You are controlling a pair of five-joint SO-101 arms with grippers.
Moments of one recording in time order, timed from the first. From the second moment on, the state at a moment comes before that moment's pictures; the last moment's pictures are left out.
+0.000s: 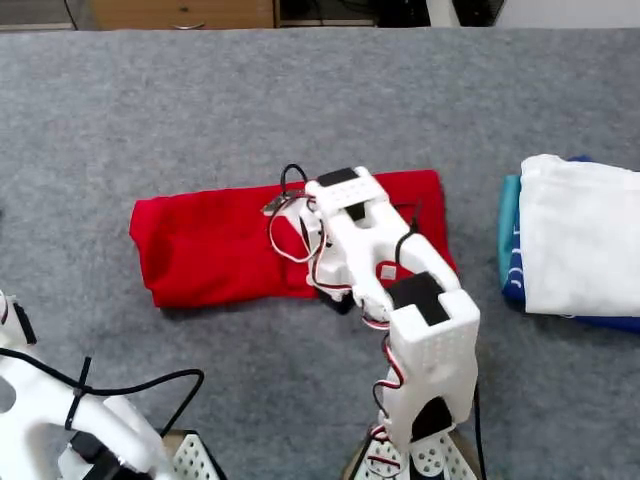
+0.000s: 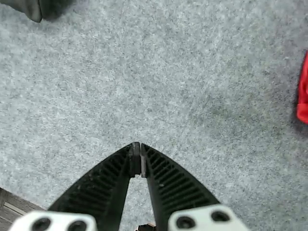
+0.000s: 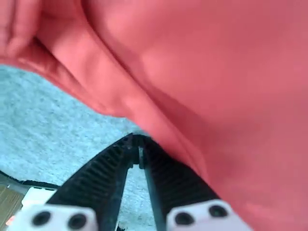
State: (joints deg) left arm -57.6 -41.6 39.5 83.3 -36.5; right arm -23.6 23.7 10.9 84.4 21.7
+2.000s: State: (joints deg) left arm 4.4 -34.0 19.5 92.5 -4.2; right arm 1.8 -26.5 -0.2 95.7 15.3
